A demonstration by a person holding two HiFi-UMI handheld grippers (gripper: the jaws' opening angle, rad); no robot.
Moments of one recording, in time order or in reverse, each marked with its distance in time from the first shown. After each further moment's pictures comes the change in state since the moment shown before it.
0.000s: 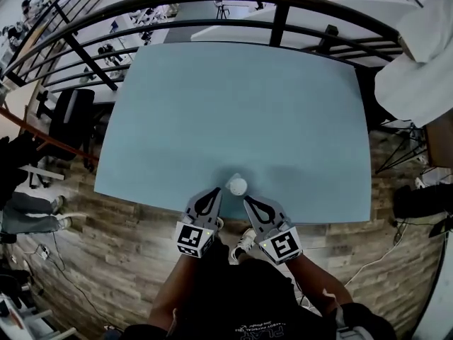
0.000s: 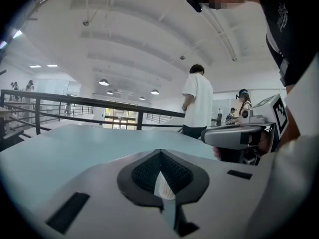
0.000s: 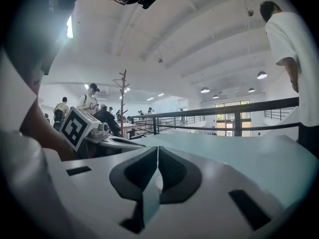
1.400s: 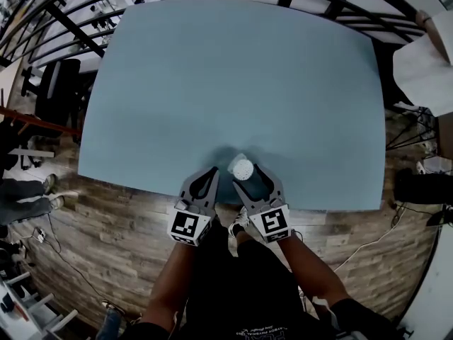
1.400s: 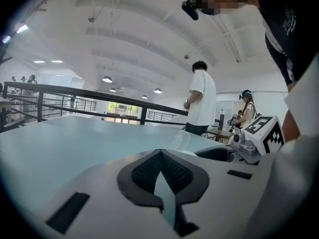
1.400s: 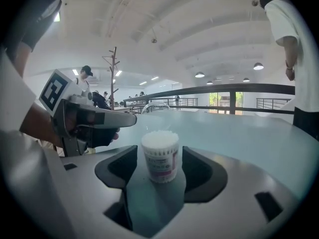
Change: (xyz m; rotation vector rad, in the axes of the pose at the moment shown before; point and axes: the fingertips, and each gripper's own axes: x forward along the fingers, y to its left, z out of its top) left arm 0.022 0.040 -0.049 -0.054 0.021 0.014; right arm 0.062 -0.019 -0.126 0.051 0.233 -0.089
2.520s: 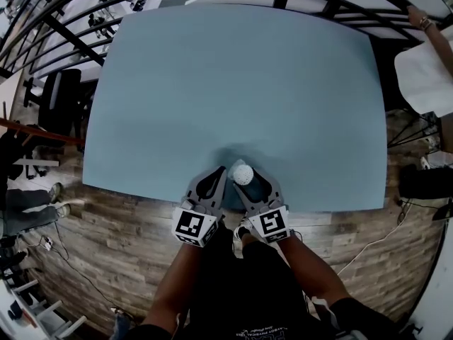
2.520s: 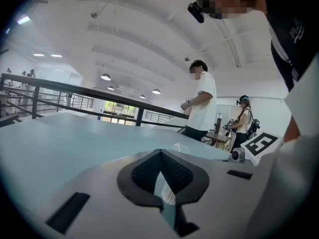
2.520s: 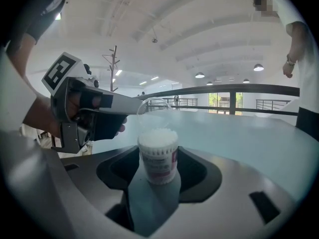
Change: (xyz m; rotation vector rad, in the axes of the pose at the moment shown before) left arm 0.021 -0.012 0.019 -0.015 -0.005 -0.038; right arm 0.005 -0.003 -0.006 -0.016 0.006 -0.006
